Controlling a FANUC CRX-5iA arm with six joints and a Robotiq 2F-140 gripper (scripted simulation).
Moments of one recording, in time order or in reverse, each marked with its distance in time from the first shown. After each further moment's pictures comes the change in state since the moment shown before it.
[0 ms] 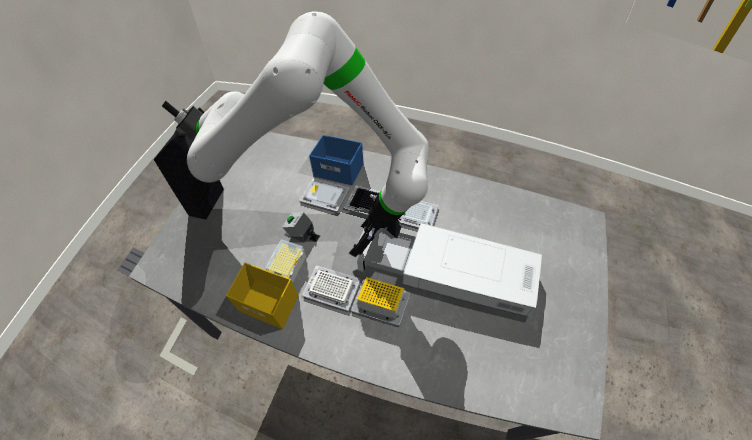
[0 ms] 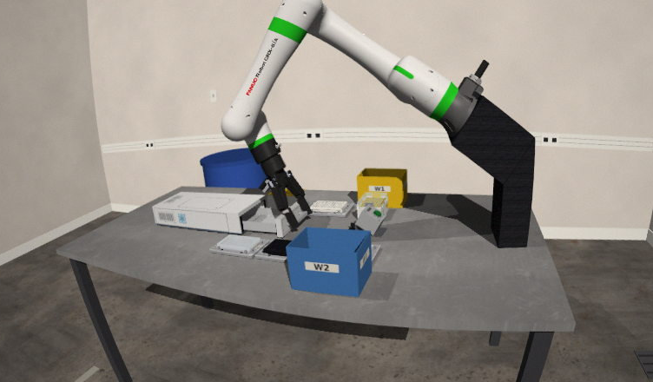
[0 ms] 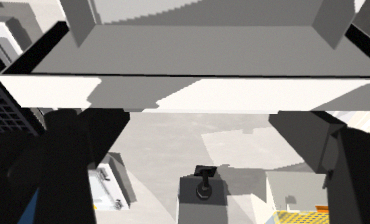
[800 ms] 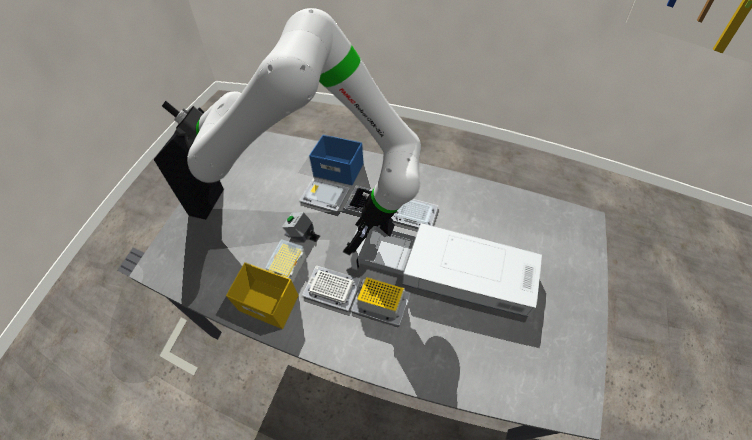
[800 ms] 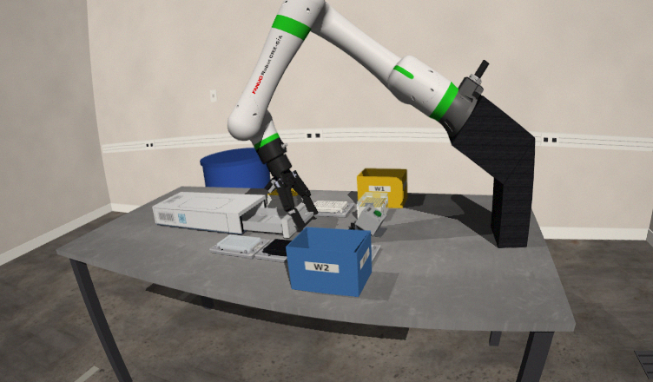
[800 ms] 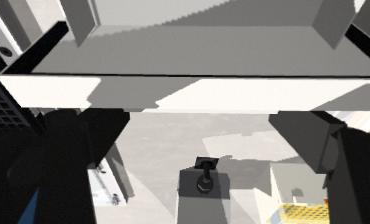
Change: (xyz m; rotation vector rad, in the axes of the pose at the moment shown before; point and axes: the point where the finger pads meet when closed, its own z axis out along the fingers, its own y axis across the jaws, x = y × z) arm -0.020 0.000 0.009 0.000 0.000 0.000
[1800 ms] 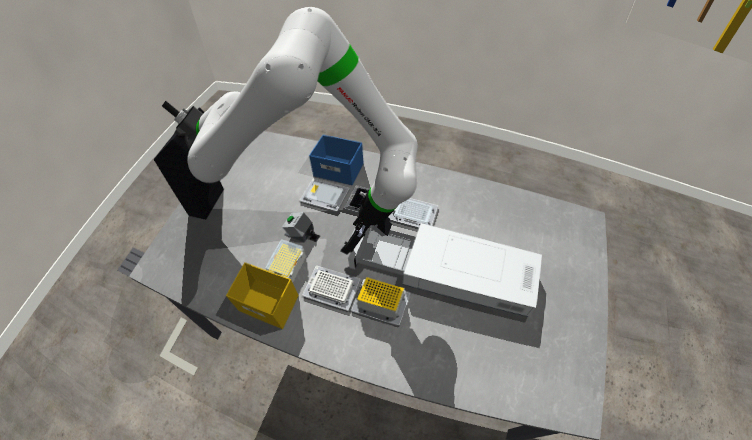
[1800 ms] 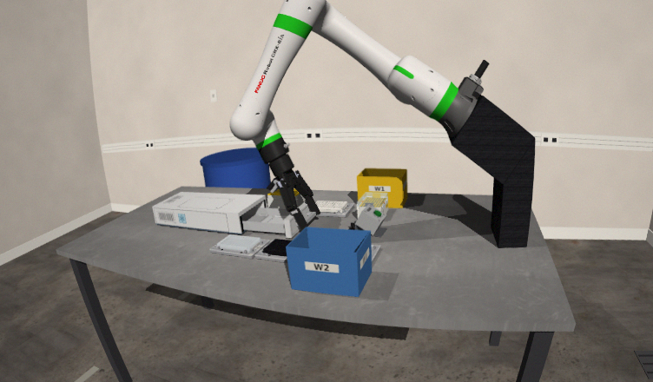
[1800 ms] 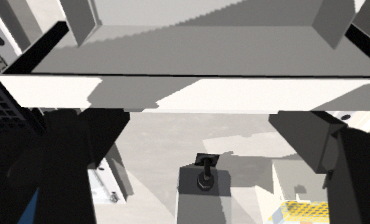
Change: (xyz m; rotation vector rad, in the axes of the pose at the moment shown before) arm -0.008 0.000 0.004 0.000 0.000 0.000
